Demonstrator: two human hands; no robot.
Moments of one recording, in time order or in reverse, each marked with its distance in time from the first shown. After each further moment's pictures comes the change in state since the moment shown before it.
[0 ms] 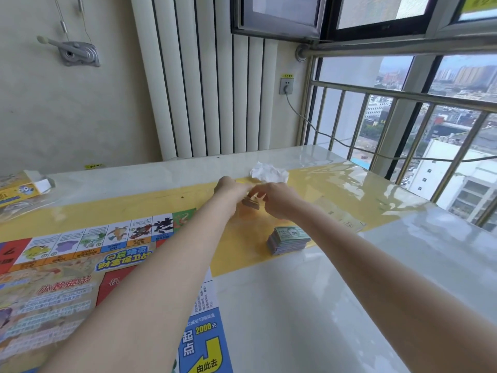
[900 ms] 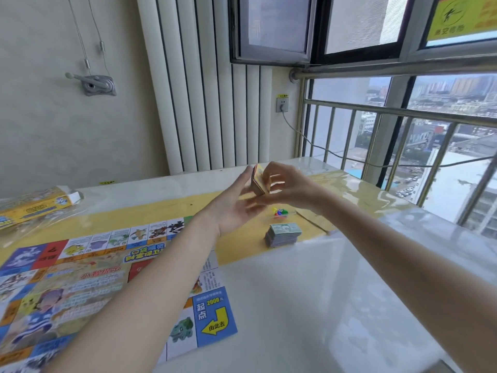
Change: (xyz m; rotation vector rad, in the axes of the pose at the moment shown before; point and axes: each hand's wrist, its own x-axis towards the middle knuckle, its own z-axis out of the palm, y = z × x) left_hand -0.080 0.000 -0.037 -0.771 -0.590 0.003; right_hand -0.067 -0.014 -0.056 0.630 0.138 -0.206
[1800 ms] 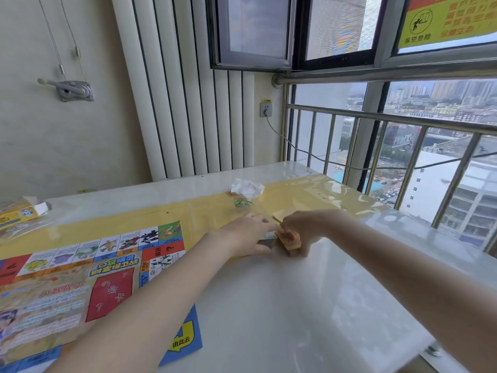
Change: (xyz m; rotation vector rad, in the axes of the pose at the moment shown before) left_hand 0.023 -0.050 0.032 2.070 -0.369 0.333; right_hand -0.021 0.072 -0.037 -1.091 -0.662 0.242
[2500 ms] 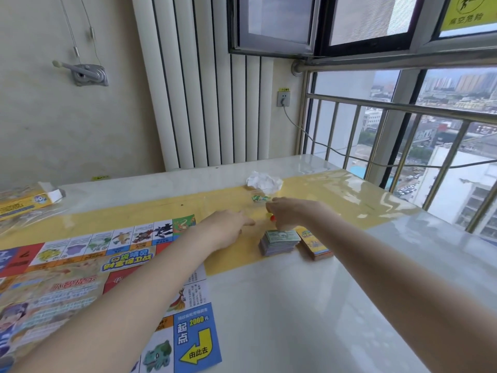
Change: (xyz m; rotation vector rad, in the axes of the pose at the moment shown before) left_hand -0.020 -0.064 0.004 0.030 -0.119 -0.319; right_hand 0.055 -0.045 -0.032 0.058 0.108 0.097
